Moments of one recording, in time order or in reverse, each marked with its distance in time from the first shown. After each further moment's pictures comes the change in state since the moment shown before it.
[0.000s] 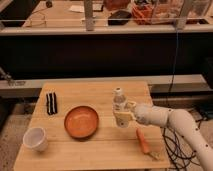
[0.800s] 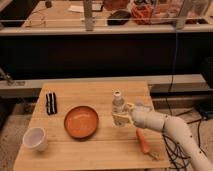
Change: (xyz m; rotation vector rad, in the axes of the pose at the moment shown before) arm -0.015 0.003 0.012 -0.039 0.098 -0.112
